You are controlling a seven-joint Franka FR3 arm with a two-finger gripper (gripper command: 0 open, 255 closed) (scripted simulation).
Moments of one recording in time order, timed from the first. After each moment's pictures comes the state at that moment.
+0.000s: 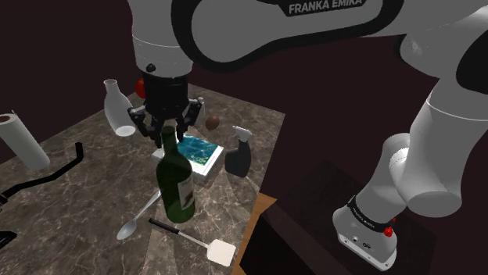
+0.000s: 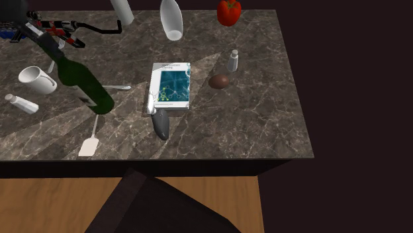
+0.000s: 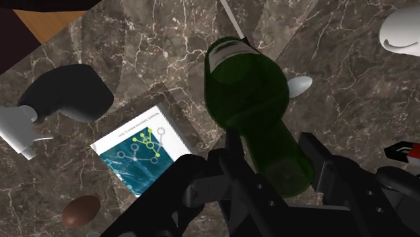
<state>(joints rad) 0.57 0.21 0.31 -1.61 -0.05 1.86 0.97</state>
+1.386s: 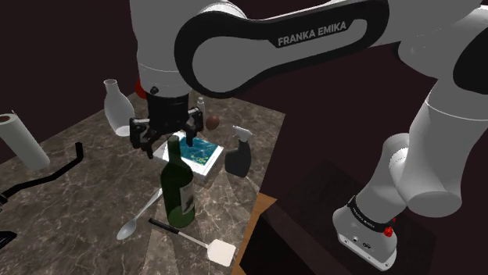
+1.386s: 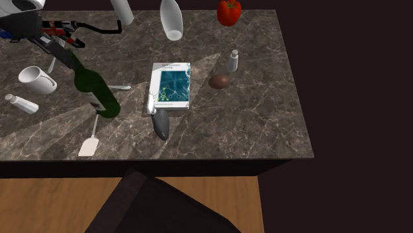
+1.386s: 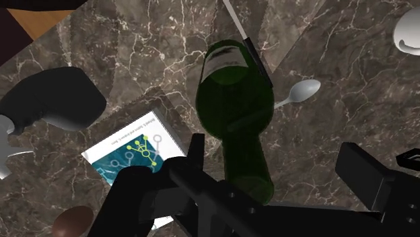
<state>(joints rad) 0.56 0.22 0.31 -1.69 -0.06 1.95 0.97</state>
